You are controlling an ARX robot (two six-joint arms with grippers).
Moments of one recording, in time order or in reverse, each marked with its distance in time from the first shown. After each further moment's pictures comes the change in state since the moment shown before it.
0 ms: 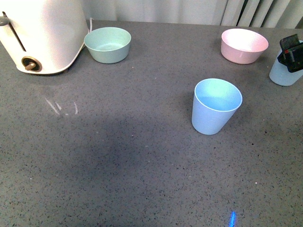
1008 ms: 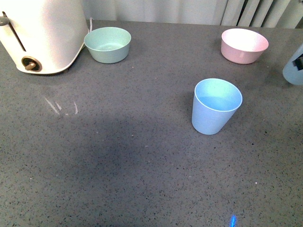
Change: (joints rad) left arm 0.000 0.000 0.000 0.000 0.000 0.000; right arm -0.013 -0.066 -0.010 -0.173 -0.111 -0.070
